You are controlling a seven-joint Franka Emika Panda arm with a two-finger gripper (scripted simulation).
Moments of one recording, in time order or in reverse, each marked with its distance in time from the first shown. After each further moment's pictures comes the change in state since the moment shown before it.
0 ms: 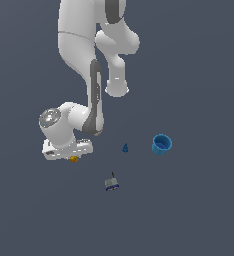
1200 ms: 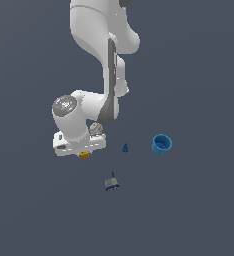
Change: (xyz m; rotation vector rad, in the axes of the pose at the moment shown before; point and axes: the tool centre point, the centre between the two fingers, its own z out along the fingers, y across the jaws) arm 0.022 -0.063 -0.057 0.000 -0.001 0.001
